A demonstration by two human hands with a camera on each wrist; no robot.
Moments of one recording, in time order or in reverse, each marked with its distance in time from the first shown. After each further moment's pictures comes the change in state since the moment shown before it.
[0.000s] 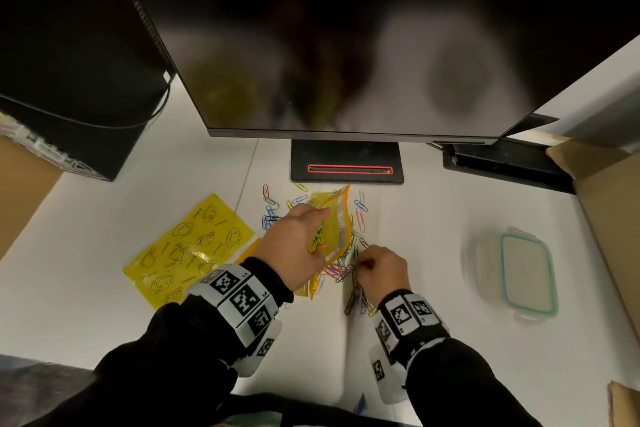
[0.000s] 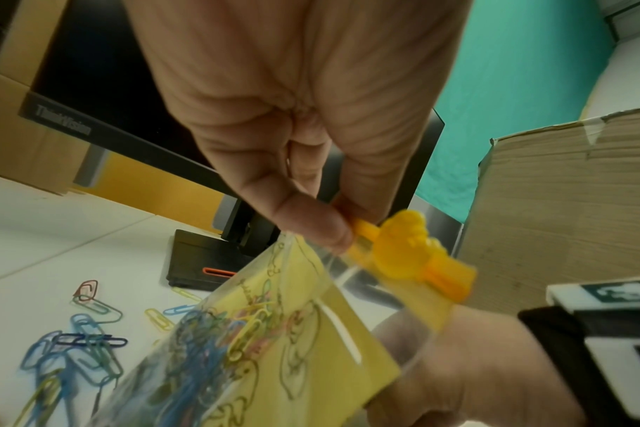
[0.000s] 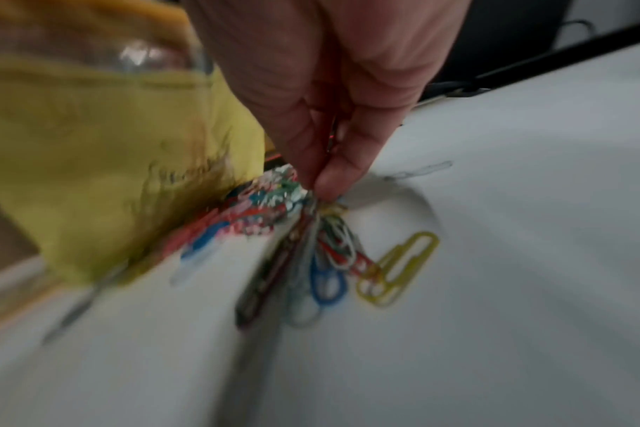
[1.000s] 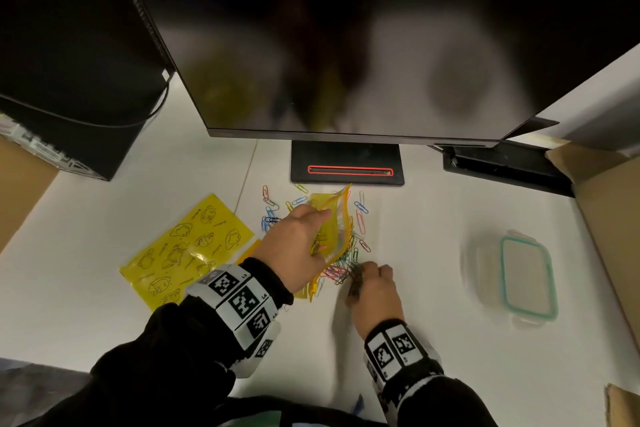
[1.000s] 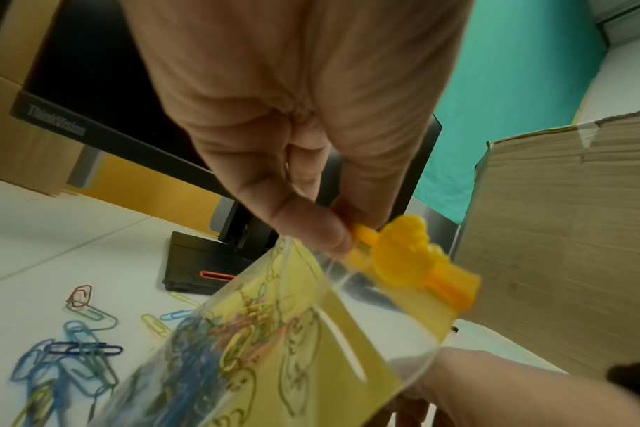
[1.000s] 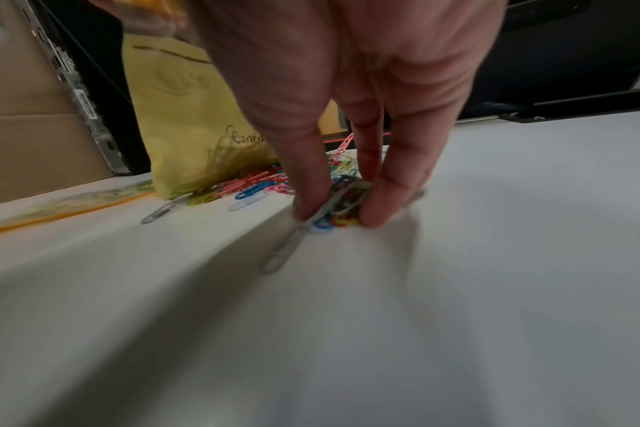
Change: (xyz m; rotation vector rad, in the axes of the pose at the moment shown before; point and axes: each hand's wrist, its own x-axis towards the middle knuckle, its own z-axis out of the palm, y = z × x) left_hand 0.001 0.003 -0.006 0.004 -0.028 0.021; right_hand -0.034 -0.006 0.014 -0.219 -0.129 0.104
